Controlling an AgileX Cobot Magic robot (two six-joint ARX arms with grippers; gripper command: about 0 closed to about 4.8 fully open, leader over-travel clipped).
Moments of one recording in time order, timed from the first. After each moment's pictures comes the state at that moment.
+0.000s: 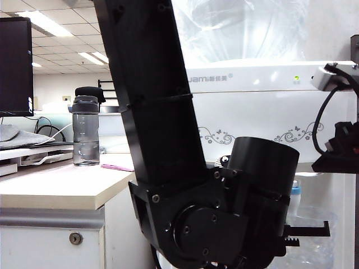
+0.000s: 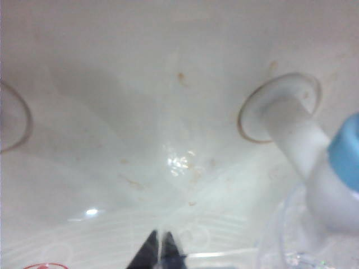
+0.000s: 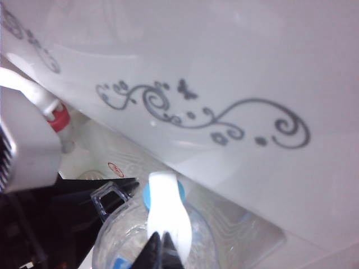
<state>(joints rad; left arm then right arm) -1.07 2.50 1.20 0.99 -0.70 -0.31 0.22 1.23 0.21 0.57 -0.24 -0.15</state>
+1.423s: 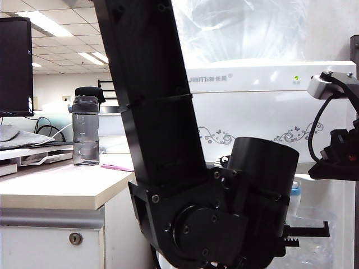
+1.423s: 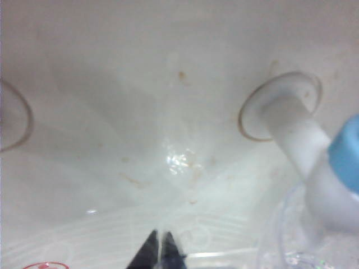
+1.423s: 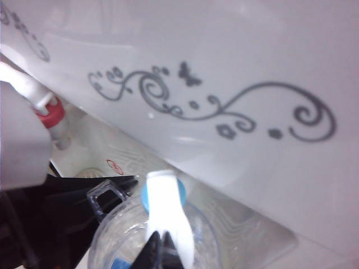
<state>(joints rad) -1.07 2.50 1.20 0.99 -0.70 -0.31 0.22 1.30 0.22 0.60 -0.23 -0.16</state>
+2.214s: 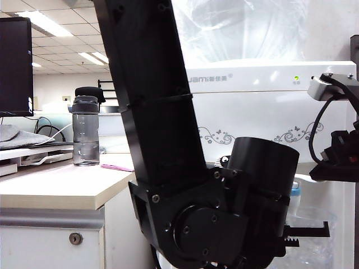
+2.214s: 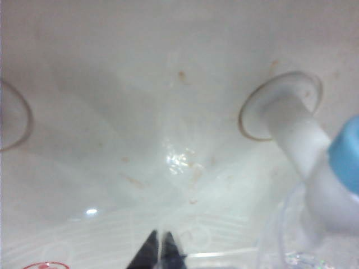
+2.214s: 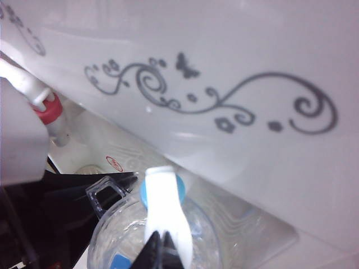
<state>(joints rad) -1.07 2.50 1.20 0.98 -0.70 -0.31 0.22 1.30 0.22 0.59 -0.23 -0.16</state>
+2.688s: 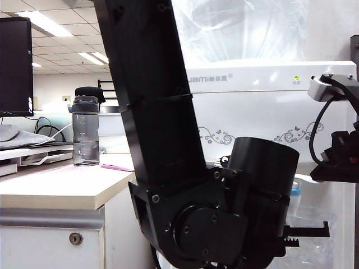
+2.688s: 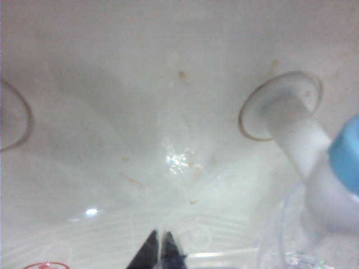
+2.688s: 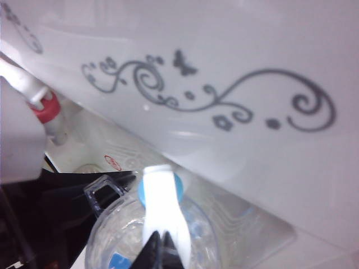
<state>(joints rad) -1.07 2.50 1.20 0.98 -0.70 -0.31 0.22 1.30 0.22 0.58 -0.22 -0.16</state>
